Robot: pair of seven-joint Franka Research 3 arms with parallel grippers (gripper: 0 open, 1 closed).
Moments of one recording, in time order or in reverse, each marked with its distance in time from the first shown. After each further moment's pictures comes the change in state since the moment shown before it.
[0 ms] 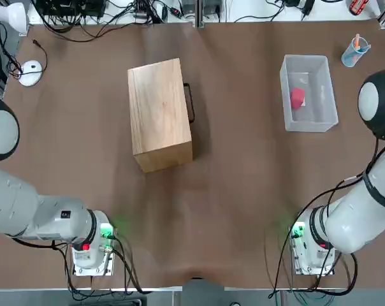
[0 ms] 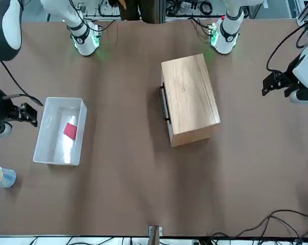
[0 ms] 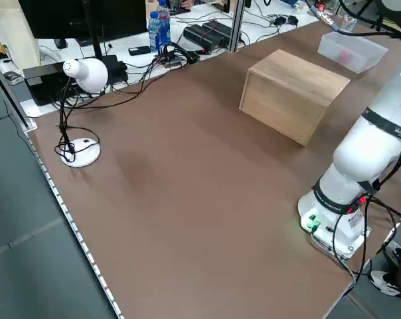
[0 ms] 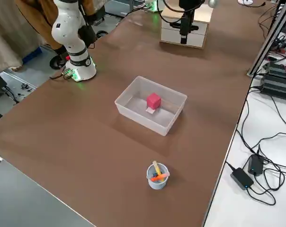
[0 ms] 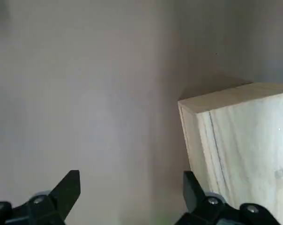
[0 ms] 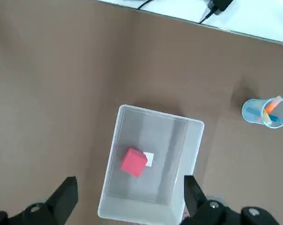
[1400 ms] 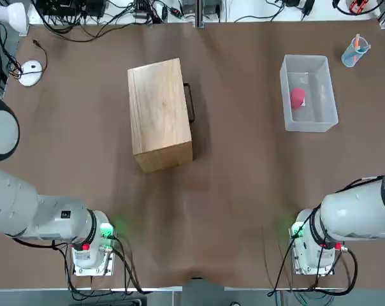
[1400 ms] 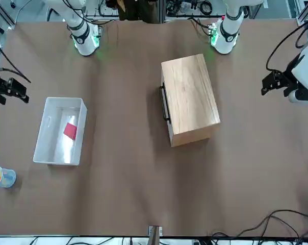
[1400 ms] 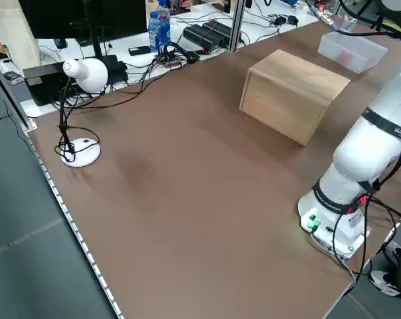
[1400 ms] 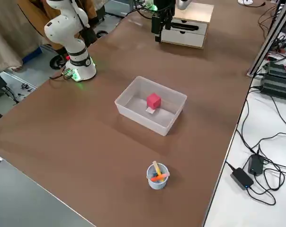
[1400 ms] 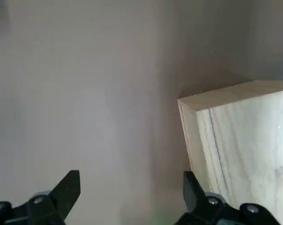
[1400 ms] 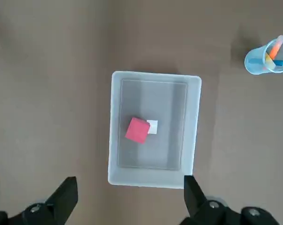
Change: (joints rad) left arm 0.000 0.000 -0.002 -0.002 0.000 -0.007 0.000; right arm -0.540 -0.247 0.544 -0.247 -0.077 -0.014 0.138
